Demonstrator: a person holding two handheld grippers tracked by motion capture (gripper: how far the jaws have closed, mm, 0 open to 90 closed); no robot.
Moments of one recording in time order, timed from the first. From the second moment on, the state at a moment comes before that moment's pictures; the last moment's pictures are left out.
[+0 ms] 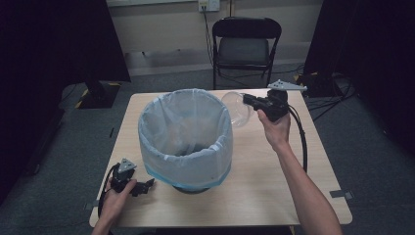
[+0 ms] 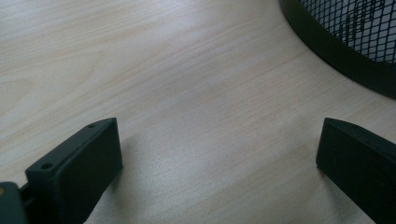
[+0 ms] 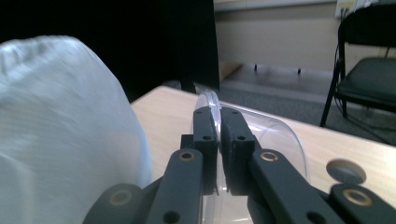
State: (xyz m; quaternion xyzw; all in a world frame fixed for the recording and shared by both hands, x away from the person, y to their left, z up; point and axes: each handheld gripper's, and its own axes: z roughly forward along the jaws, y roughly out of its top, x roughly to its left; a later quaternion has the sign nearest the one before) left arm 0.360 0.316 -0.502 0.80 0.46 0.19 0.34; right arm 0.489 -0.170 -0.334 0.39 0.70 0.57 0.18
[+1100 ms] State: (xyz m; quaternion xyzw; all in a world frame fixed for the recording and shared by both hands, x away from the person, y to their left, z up) left arm 0.360 0.316 -0.502 0.80 0.46 0.19 0.33; right arm 0.444 -0.154 -0.236 0.29 0.63 0.69 0.20
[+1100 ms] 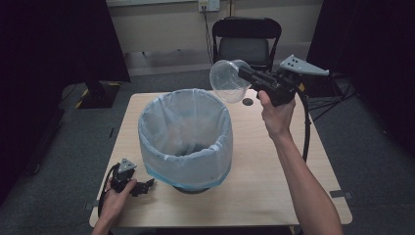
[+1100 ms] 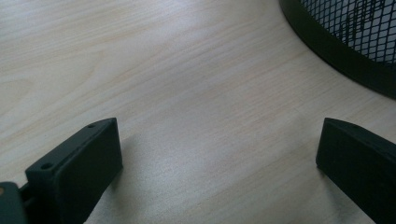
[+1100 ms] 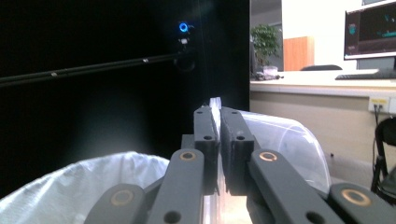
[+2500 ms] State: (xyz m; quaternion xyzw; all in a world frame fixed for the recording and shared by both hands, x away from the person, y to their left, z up) left arm 0.360 0.316 -0.502 0.80 0.46 0.19 0.33; right arm 0.421 -0.084 -0.278 0.22 0.73 0.64 0.08
